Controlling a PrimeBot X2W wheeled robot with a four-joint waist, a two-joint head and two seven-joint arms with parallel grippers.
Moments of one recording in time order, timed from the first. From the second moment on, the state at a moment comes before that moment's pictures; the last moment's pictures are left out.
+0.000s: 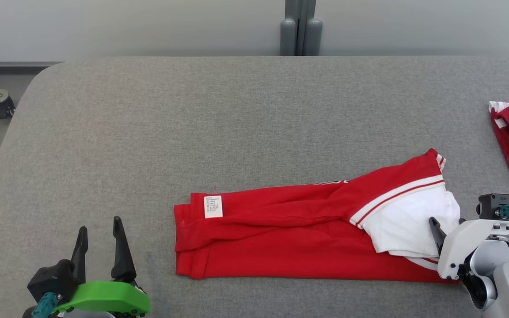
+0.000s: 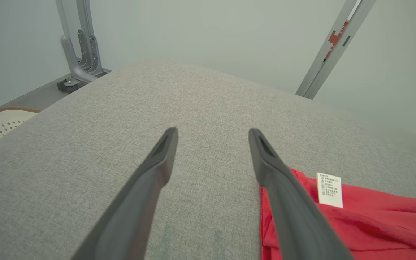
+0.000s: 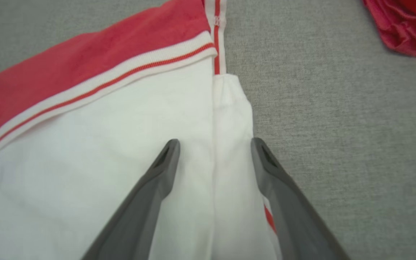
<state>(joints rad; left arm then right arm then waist) 0.01 0.23 -0.26 0.12 -0.60 0.25 -0.26 -0.22 -0.18 -0.12 0.52 0.21 0.13 0.26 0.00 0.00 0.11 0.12</state>
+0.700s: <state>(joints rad) 0.01 0.24 -0.28 0.10 -0.59 0.27 -0.24 -0.28 -0.20 -0.03 0.65 0.29 0.13 0.23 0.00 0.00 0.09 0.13</state>
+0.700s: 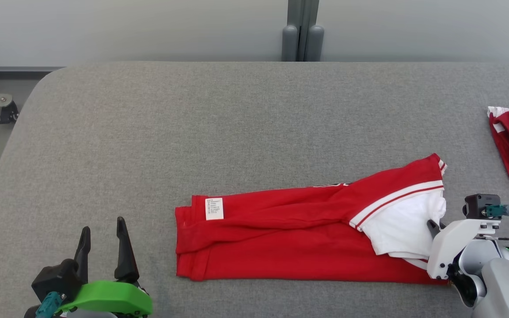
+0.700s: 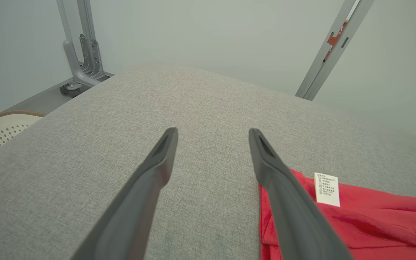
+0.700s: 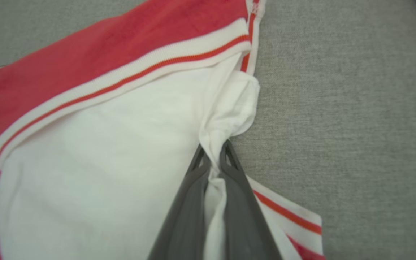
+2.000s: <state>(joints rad) 0.02 0.25 -0.30 0.10 -0.59 0.27 -0.23 -0.16 -0.08 0.28 0.17 0.34 0.13 0.19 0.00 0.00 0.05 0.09</state>
